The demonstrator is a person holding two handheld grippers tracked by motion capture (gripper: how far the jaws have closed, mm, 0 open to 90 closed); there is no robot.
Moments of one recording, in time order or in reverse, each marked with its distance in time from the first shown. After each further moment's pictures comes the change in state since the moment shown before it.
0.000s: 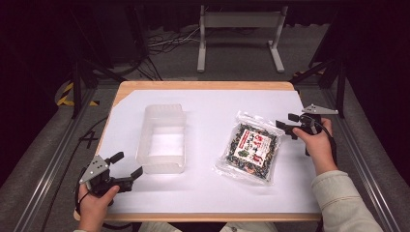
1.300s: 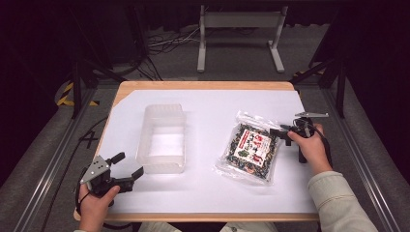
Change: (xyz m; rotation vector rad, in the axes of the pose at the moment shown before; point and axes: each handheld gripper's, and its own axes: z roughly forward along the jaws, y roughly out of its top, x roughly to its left) left arm -0.003 0.001 0.001 0.007 -0.007 -0.003; right arm -0.002 -0.023 0.023 0.130 0.090 0.167
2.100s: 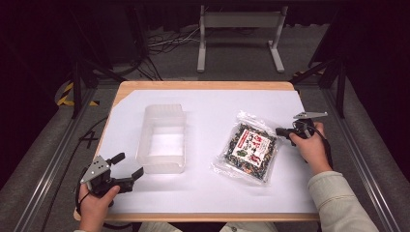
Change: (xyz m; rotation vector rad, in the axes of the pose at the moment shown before) left arm 0.000 0.001 -0.001 0.019 0.003 0.000; right arm 0.012 0.004 -0.012 0.065 -0.056 -0.159
